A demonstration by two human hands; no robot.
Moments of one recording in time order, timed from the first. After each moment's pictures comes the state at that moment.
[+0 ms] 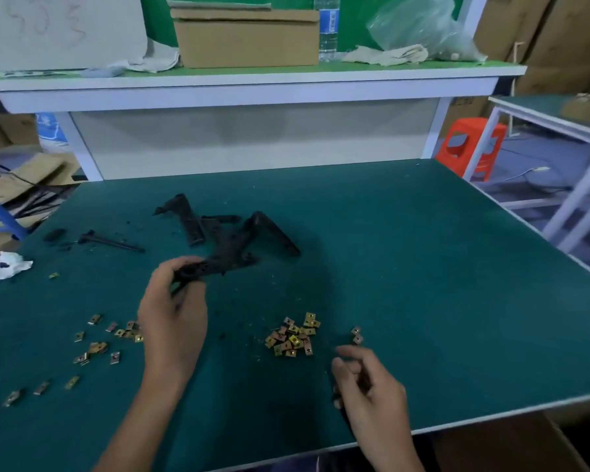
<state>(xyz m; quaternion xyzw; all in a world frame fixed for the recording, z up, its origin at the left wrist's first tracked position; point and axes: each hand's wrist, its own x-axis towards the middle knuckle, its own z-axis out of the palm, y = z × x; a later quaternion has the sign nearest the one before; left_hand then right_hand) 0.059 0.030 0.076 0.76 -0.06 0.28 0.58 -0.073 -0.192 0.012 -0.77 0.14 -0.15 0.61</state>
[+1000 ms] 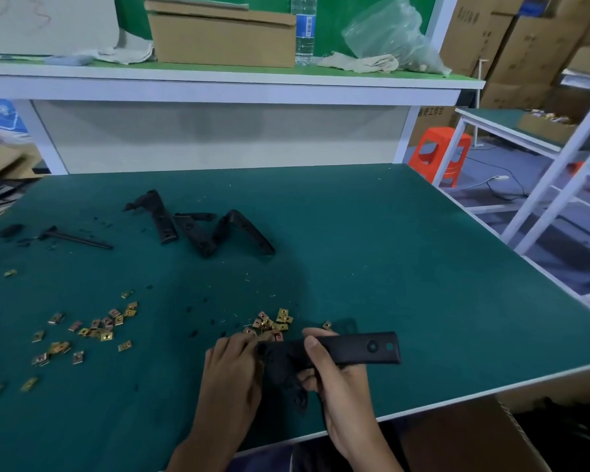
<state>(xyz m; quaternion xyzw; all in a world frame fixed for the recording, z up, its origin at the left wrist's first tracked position) -0.012 -0.029 0.004 0.94 -0.22 0.13 0.23 -0.063 -0.182 0.025 -0.53 0.18 -0.13 0.82</state>
